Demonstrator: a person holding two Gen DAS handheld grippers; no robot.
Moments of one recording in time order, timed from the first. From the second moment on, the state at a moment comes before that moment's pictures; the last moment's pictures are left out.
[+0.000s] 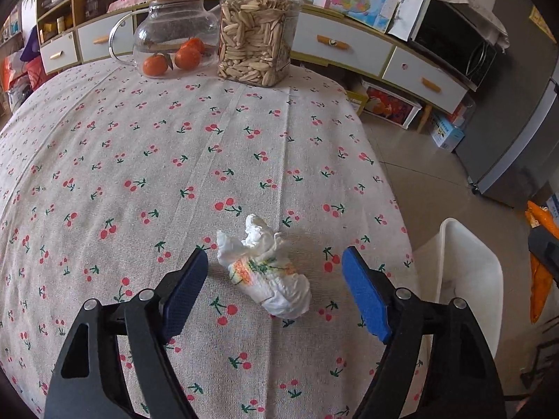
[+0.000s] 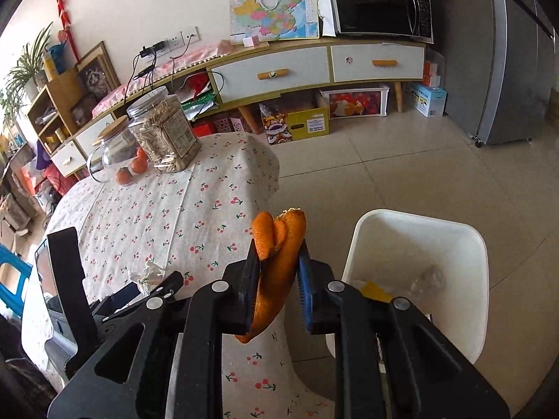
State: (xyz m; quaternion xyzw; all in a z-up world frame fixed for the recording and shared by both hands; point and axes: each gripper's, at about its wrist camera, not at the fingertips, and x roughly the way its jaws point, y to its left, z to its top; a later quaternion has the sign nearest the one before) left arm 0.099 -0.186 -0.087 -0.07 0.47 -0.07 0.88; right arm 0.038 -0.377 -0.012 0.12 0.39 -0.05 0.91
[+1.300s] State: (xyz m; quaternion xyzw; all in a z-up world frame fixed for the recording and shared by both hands) left arm 0.042 -0.038 -0.024 -0.03 0.35 0.01 0.94; right arm 0.033 -0.255 0.015 0.07 0.33 0.02 0.94
